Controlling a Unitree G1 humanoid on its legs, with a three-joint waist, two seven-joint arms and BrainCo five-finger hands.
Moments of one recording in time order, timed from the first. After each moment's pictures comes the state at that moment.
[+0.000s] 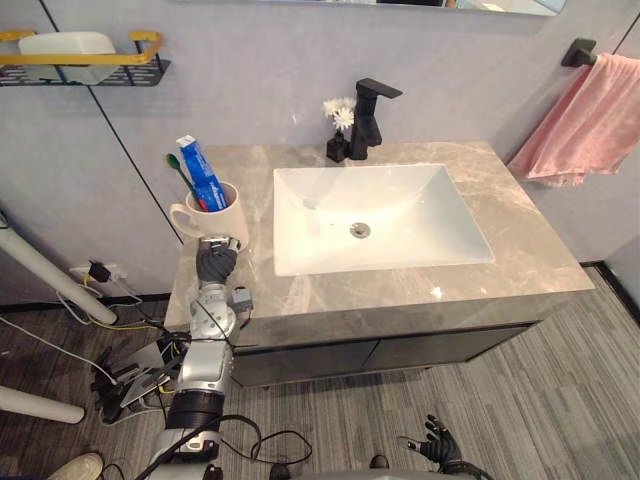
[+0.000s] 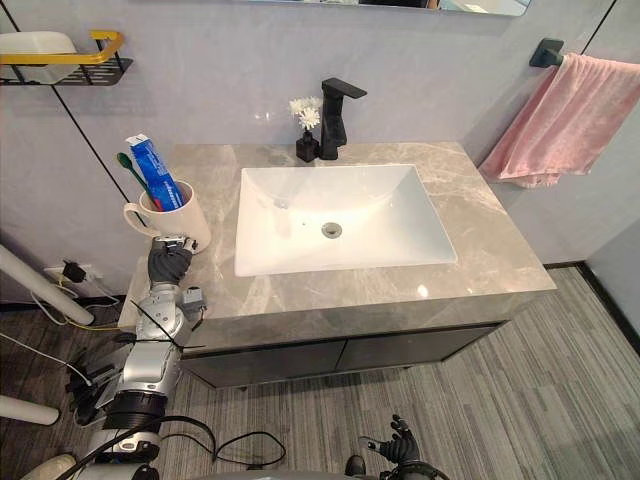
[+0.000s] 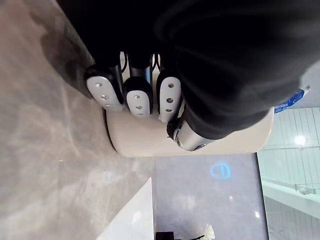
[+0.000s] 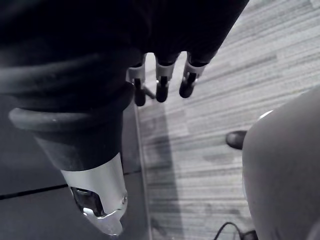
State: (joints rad) left arm -0.24 0.18 0.08 0.24 -0.06 -0.05 0.31; right arm 0.25 -0.01 -0.05 0.77 -0.03 -0.09 -0.08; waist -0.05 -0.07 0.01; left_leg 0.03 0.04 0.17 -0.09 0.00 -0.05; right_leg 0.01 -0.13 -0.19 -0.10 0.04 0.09
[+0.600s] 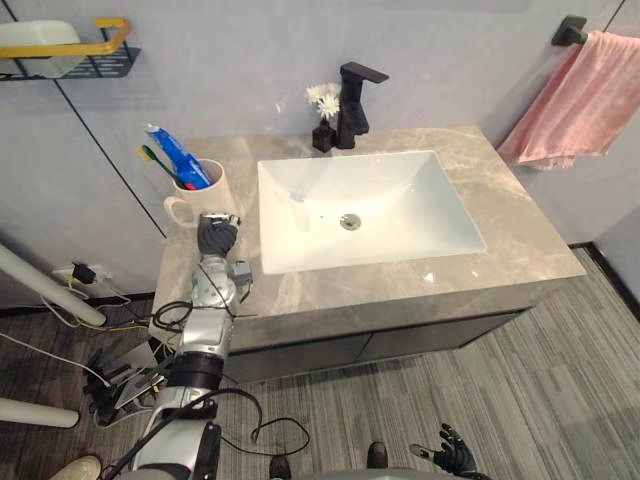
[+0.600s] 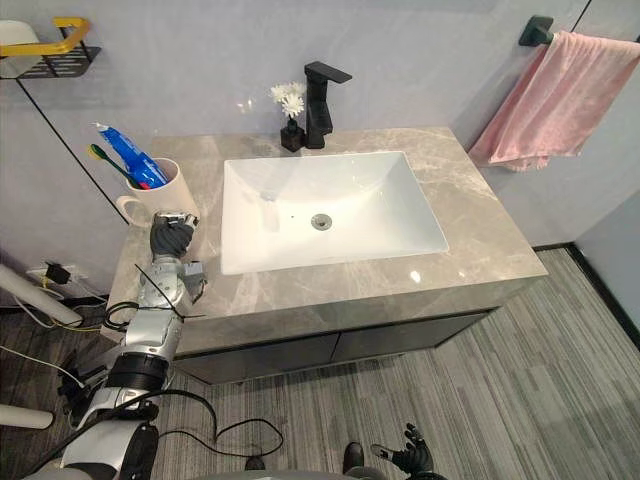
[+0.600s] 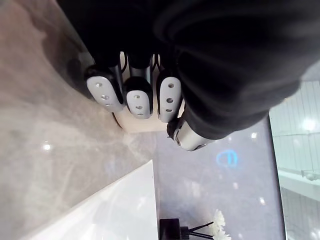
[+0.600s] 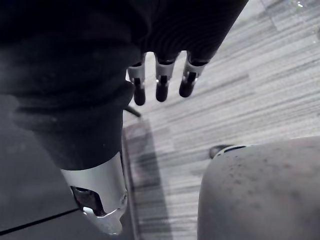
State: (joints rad) left arm -0.47 0.26 0.07 0.44 -0.11 -0.05 0.31; right arm 0.31 -0.03 -0.08 0.72 -0.03 -0.09 -0.09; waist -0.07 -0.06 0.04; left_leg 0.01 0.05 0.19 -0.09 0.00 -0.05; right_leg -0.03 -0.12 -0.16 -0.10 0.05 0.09
